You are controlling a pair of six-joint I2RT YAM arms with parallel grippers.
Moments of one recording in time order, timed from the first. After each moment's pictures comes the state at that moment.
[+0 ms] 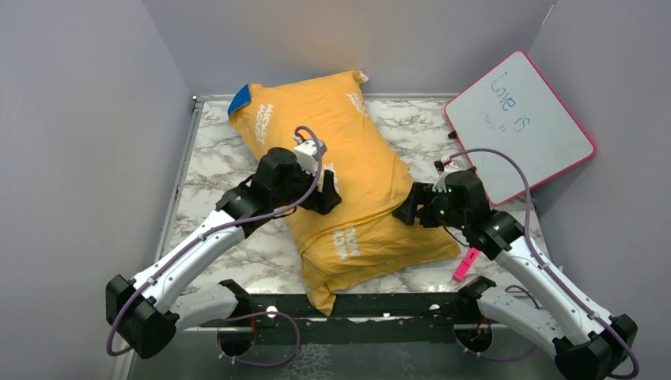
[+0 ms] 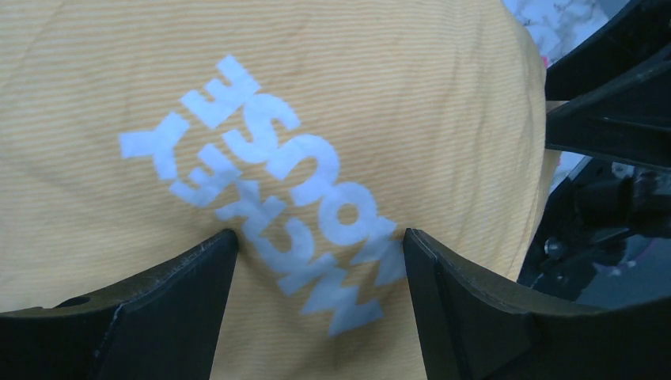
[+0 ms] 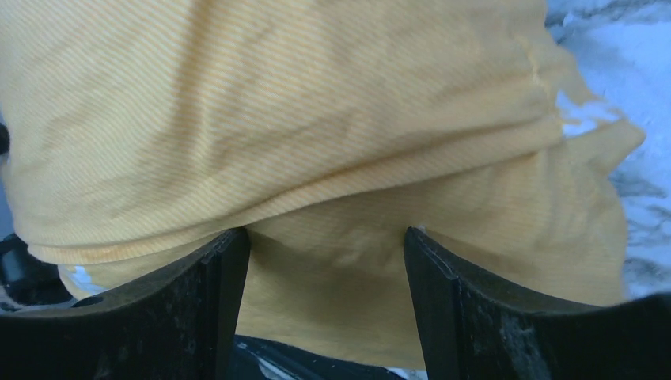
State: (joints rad) left arm -0.61 1.06 0.95 -0.40 0.23 -0.30; right arm 0.54 0.85 0.78 -0.56 -0.11 0.54
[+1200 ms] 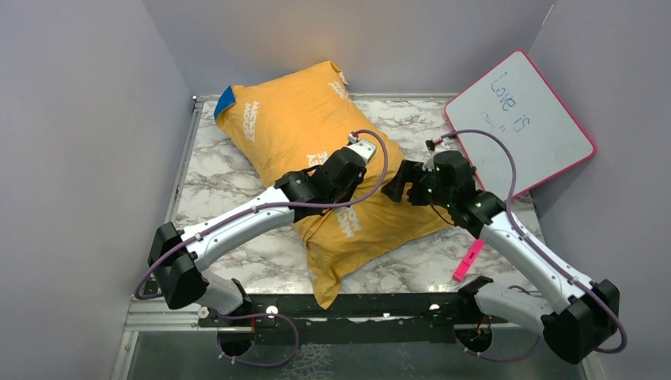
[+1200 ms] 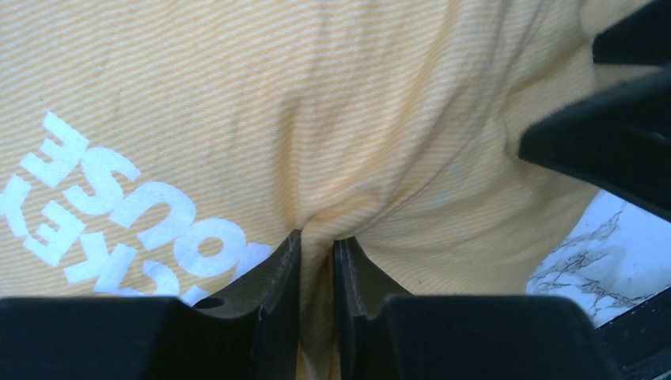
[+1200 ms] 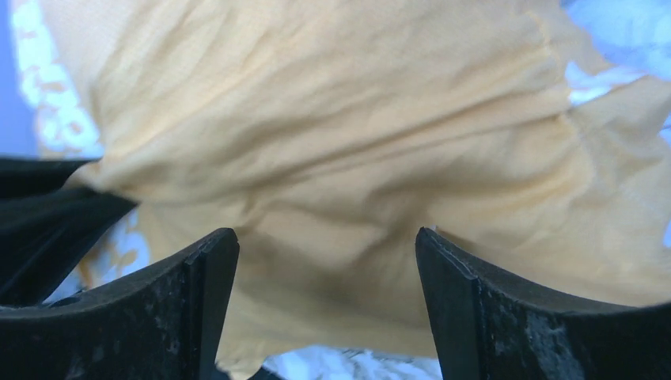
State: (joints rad) left arm -0.95 1.44 1.29 -0.59 -0.33 -0.19; right arm 0.52 1.09 0.87 -0.38 -0.05 0.54
